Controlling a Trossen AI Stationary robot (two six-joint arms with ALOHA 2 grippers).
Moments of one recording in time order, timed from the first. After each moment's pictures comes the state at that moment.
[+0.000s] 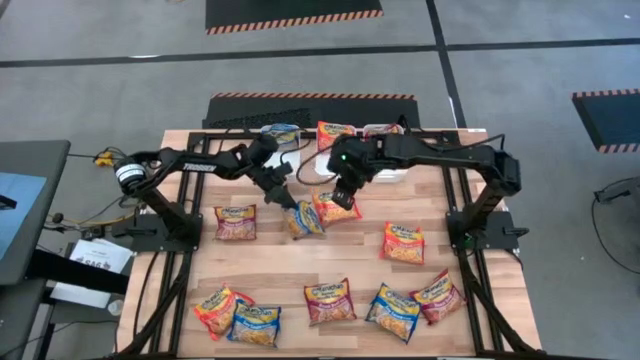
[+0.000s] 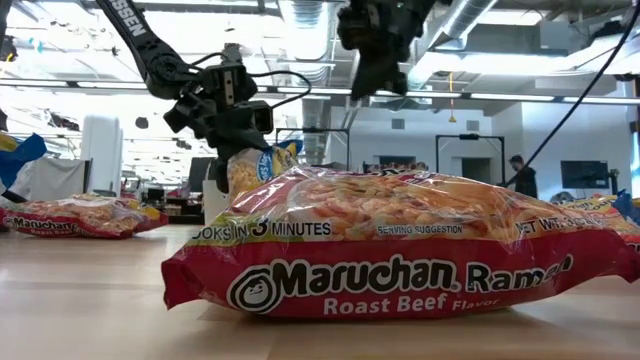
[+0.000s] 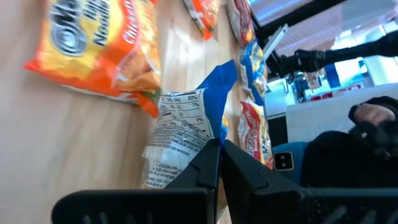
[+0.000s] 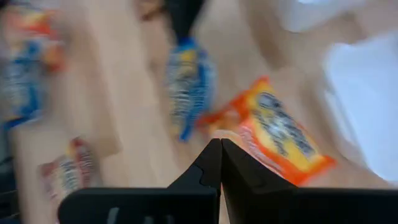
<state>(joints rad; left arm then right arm) 0.57 1.60 0.74 0.16 0.99 -0.40 -0.22 1.71 1.57 -0.85 -0.19 0.23</state>
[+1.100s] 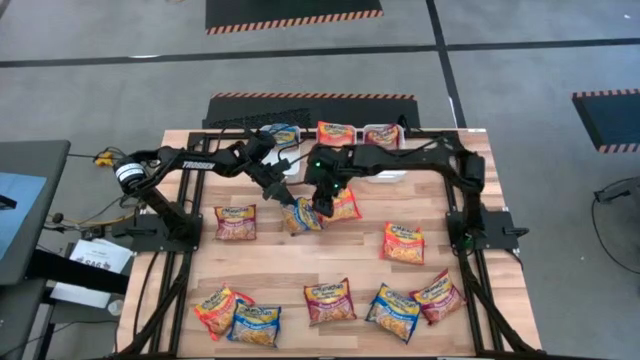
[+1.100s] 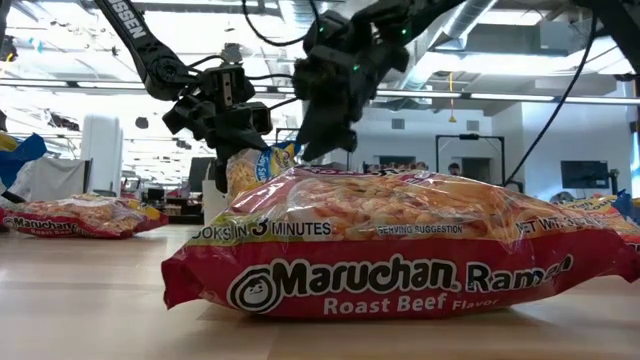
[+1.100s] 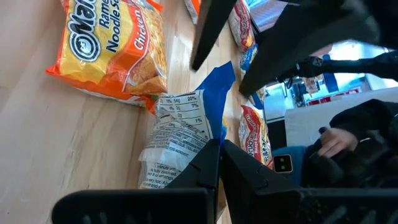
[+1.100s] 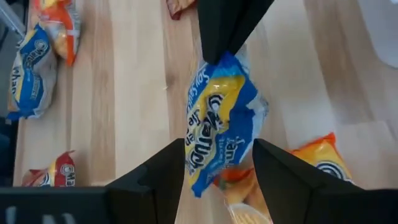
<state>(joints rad) 0.61 1.60 0.74 0.15 1.01 -0.38 -0.25 1.97 1.57 -0.57 -0.40 0.10</state>
